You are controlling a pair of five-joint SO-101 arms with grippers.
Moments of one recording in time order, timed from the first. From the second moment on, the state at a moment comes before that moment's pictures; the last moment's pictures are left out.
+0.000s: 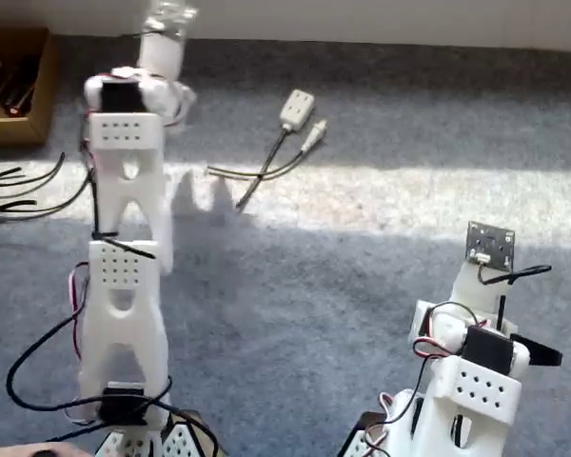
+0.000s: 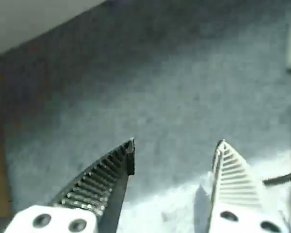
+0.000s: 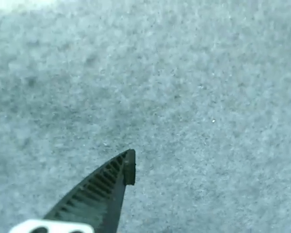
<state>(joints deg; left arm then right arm) -3.9 63.6 -89.1 82.0 -21.1 14.9 -65.8 68.0 71.1 8.5</state>
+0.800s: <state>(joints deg) 9.5 91.3 -88.7 33.6 -27.1 15.2 -65.8 68.0 73.7 9.5</state>
